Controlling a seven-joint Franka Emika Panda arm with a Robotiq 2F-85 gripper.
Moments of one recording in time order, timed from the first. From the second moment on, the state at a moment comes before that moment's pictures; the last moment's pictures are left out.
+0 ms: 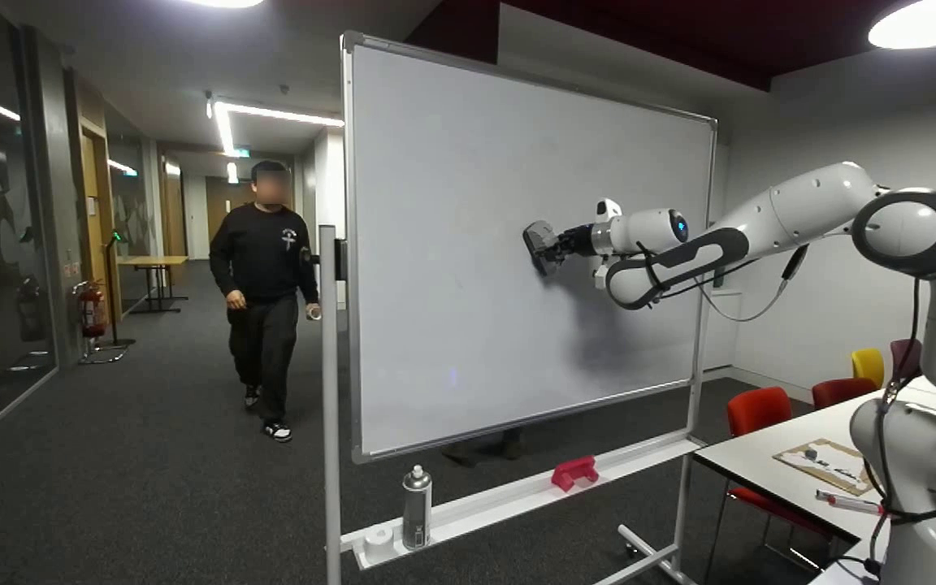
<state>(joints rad) 1.35 0.04 -1.19 -2.02 -0.19 3.45 -0.31</state>
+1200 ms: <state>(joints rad) 1.27 0.02 -1.00 -2.30 -0.13 3.45 -0.49</state>
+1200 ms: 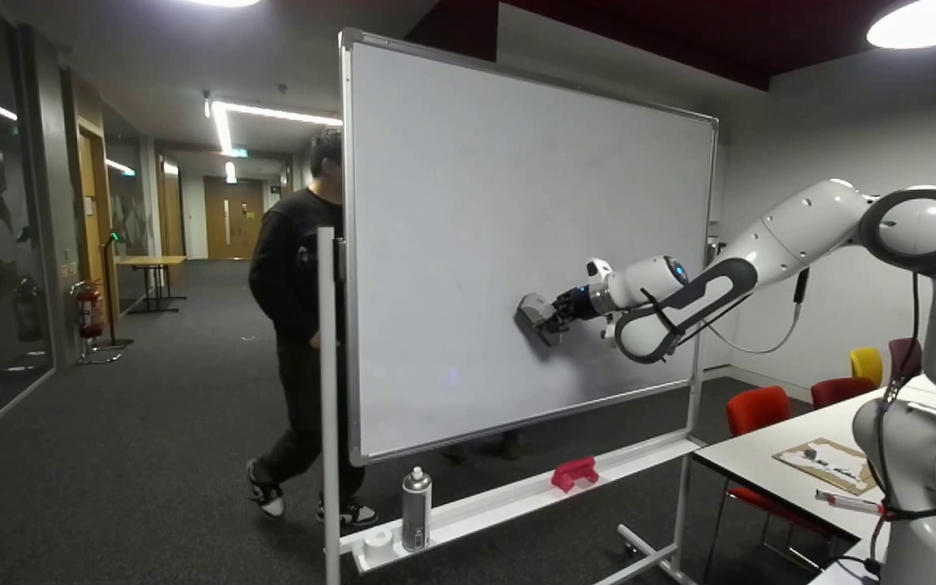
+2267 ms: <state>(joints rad) 1.37 0.08 -1.01 -2.41 0.08 3.43 -0.55</state>
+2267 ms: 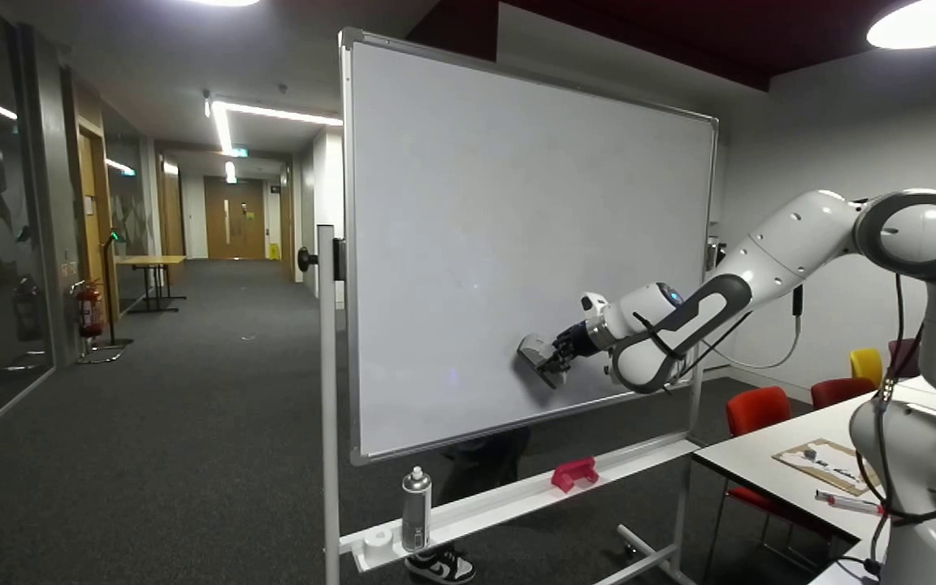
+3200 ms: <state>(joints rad) 1.81 0.13 -1.37 -2.32 0.39 3.45 -0.57</state>
